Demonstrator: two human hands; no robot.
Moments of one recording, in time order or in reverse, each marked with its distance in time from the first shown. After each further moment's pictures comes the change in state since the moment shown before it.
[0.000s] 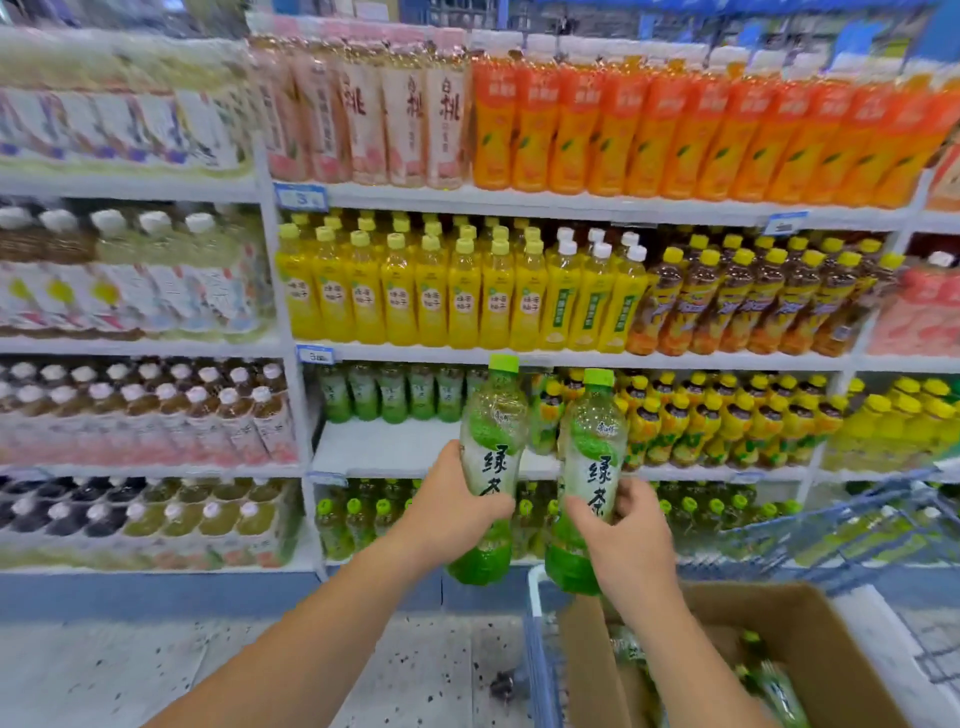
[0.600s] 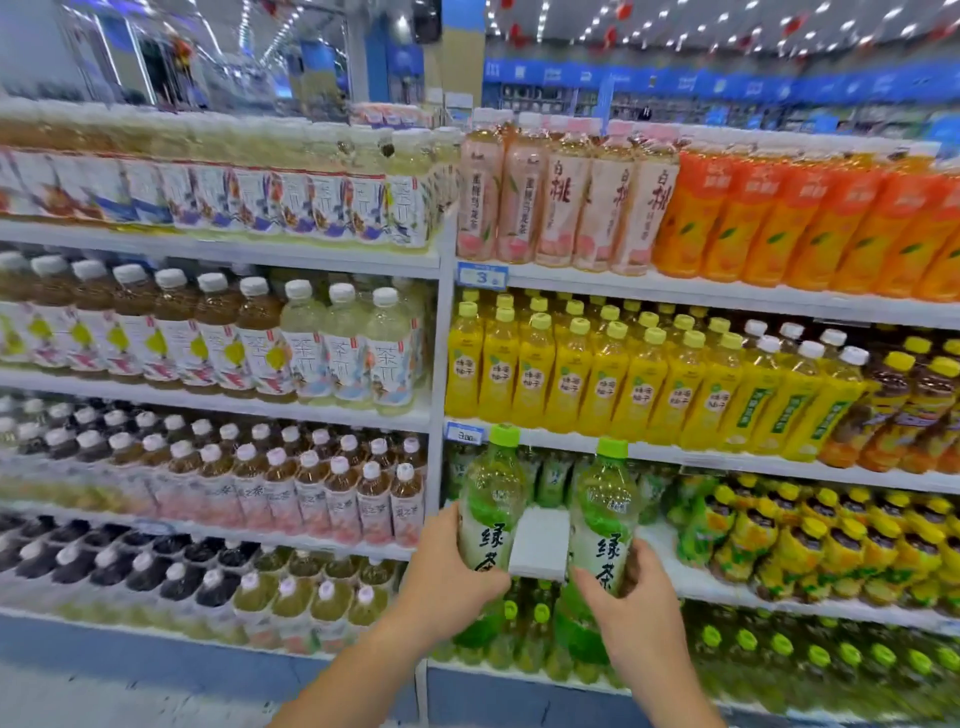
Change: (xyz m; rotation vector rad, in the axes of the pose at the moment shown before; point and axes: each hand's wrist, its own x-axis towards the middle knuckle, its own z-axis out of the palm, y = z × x) left_hand 0.035 -0.081 -0.248 -0.071 0.164 0.103; right_hand 0.018 -0.070 0.255 0.033 -0.124 -0.042
